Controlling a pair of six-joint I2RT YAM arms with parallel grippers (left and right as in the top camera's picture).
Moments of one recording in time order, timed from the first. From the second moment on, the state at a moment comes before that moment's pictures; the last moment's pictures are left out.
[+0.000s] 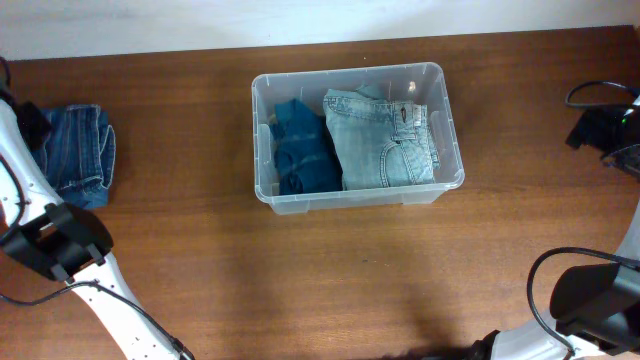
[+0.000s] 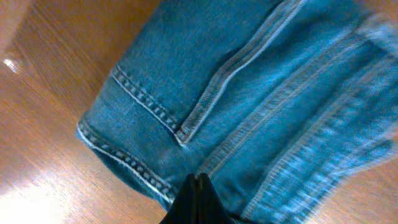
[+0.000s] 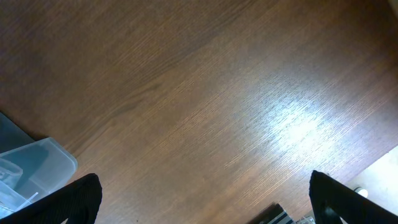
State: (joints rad) left arm 0.52 2.65 2.88 -1.53 -0.20 -0.16; right arm -0.50 1.77 1.98 -1.54 0.13 0.19
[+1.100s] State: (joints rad) left arm 0.46 2.81 2.88 -1.68 0.19 -0.16; right arm -0.50 1.77 1.98 -1.54 0.13 0.19
